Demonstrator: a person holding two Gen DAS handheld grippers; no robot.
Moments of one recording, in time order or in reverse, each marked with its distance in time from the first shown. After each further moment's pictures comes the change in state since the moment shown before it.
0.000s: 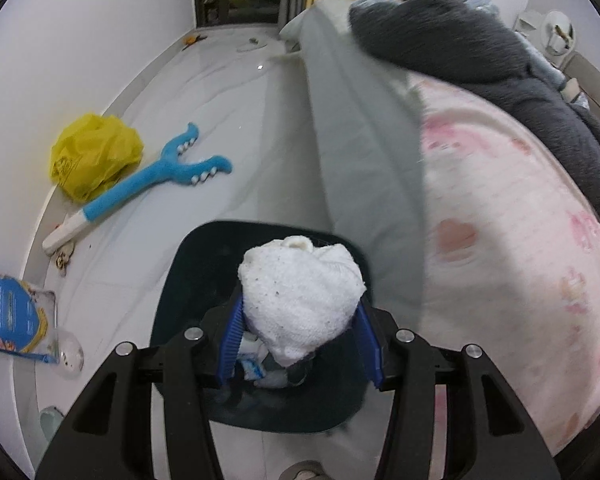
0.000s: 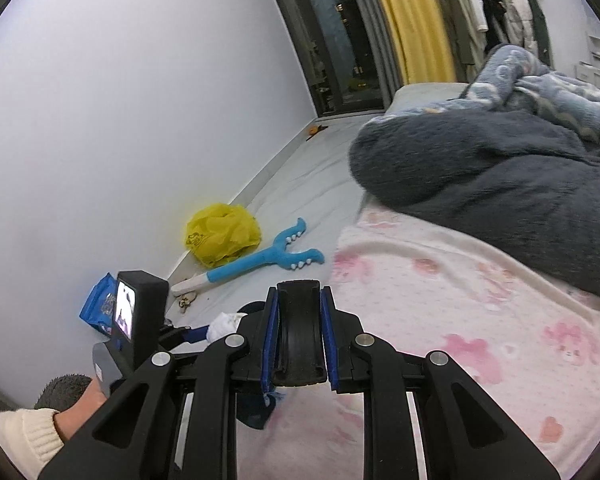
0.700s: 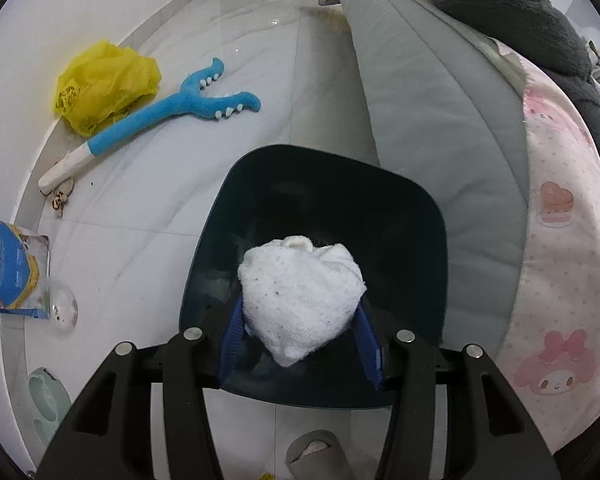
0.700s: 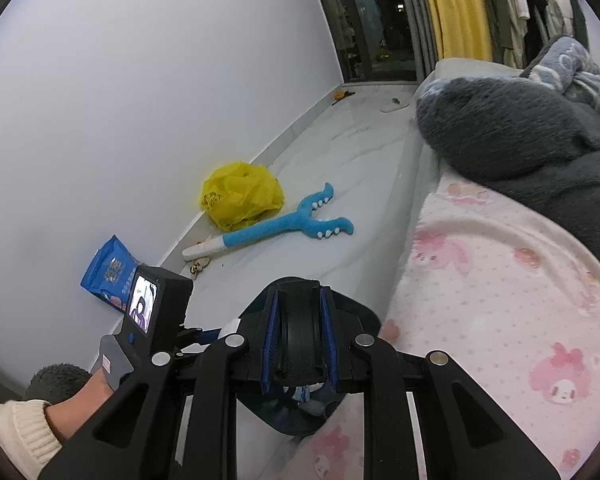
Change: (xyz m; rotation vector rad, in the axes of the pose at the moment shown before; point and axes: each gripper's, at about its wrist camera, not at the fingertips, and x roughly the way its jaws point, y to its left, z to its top) left arm 0.037 0.068 -0.025 -0.104 0.170 -0.021; right arm 0.078 0.059 -0.007 -0.067 0.137 0.039
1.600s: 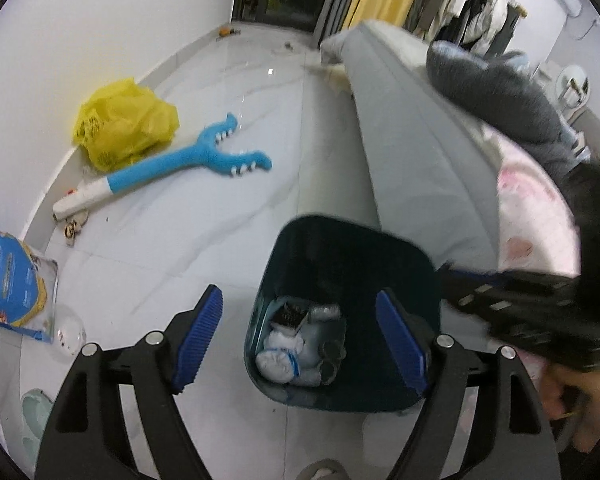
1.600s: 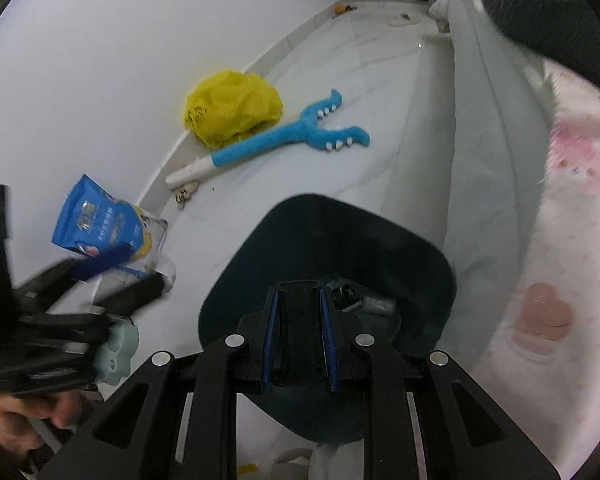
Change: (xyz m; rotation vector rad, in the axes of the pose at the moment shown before) left arm -0.066 0.049 0.000 -0.033 -0.242 -0.063; right arm 0.139 0.030 -0.032 0.036 0.315 -0.024
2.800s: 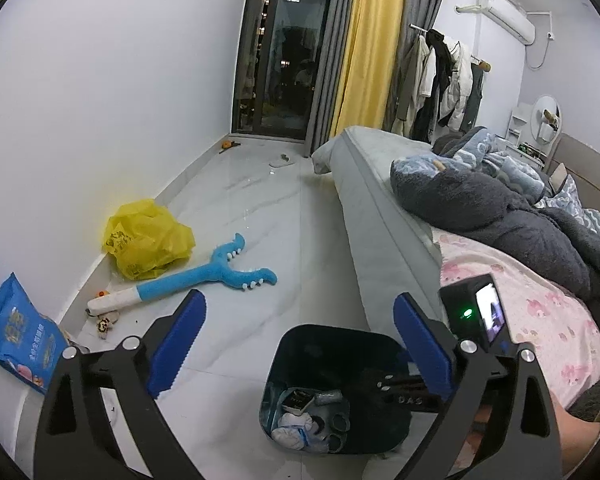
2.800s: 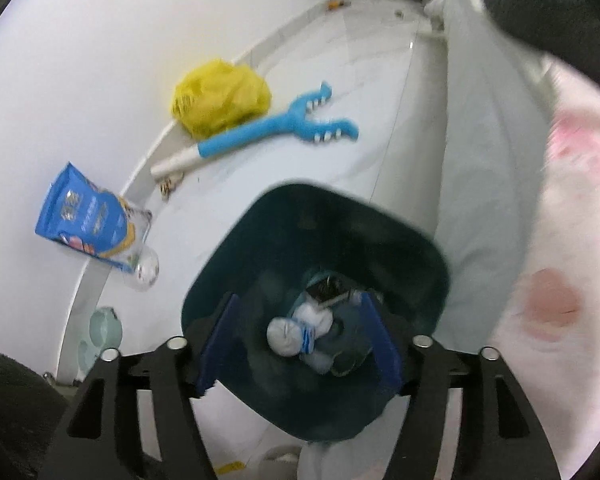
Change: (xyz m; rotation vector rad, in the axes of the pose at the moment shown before) left arm -0.113 -0.040 0.017 0.100 -0.391 0.047; right arm -0.007 0.000 -0.010 -0.026 -0.022 -0.056
